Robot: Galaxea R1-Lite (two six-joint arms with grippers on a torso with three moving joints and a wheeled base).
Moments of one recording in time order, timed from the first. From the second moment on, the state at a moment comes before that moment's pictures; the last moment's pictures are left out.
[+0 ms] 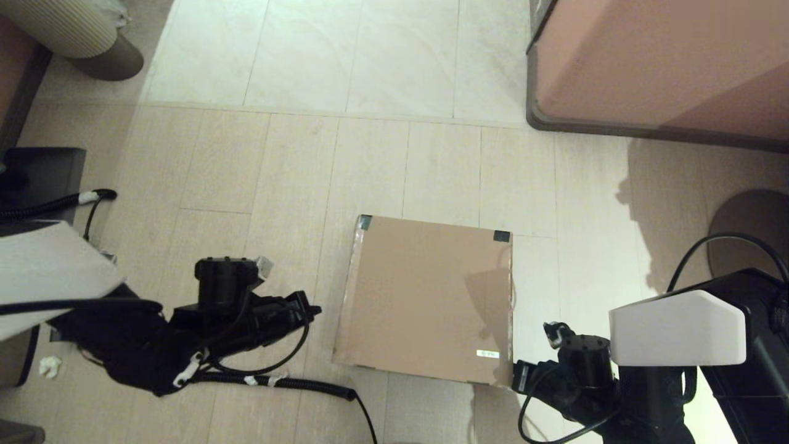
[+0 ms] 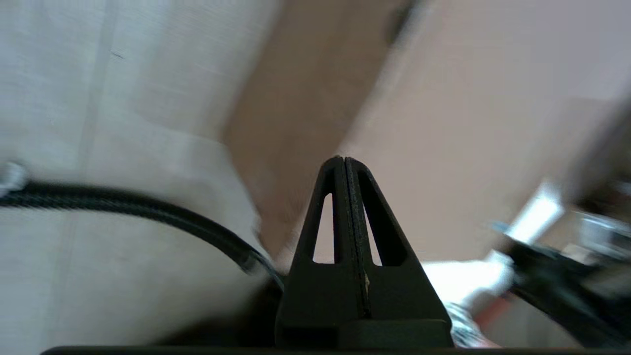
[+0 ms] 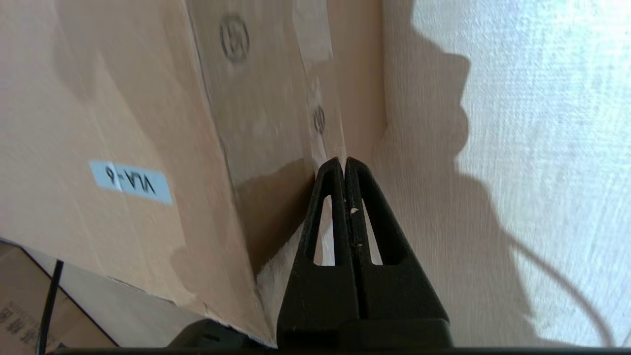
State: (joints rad) left arm -0.27 2.05 -0.72 -0.80 -0.22 -0.53; right arm 0.32 2.49 -0.44 -1.52 0.09 0.52
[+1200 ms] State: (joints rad) left arm -0.39 2.27 -0.93 -0.71 0.01 -0.51; right arm 0.32 2.46 -0.44 -1.52 0.10 0.56
